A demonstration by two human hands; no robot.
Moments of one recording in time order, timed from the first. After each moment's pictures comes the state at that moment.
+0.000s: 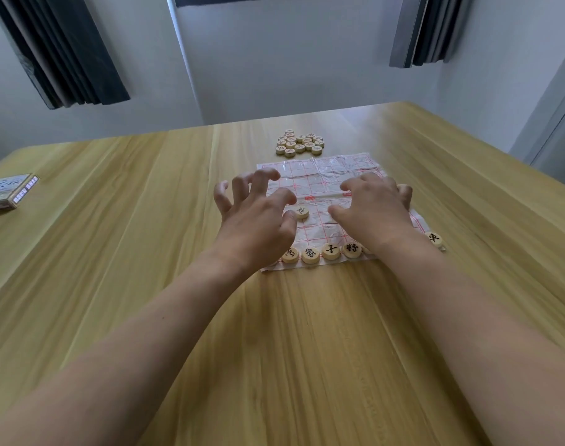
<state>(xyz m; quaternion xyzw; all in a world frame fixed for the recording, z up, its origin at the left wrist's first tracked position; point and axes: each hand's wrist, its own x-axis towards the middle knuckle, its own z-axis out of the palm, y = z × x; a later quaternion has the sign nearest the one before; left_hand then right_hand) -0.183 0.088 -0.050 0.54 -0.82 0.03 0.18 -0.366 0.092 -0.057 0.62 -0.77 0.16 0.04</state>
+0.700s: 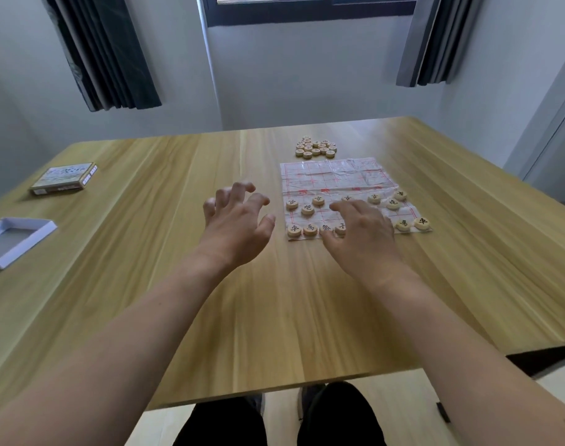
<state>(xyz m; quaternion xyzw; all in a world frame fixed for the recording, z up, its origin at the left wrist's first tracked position) -0.105 0.150 -0.042 0.59 -0.79 0.00 0.18 -0.304 0.203 -0.057 0.67 -0.69 0.27 0.00</state>
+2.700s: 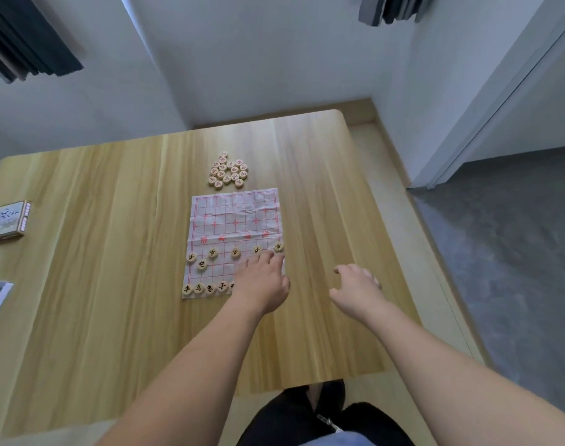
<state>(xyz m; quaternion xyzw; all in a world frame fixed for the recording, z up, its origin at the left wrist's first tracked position) -0.397 0.147 0.100 0.58 -0.77 -0.21 -0.15 -0.588 0.188 0.088 0.58 -0.74 -0.07 -0.32</state>
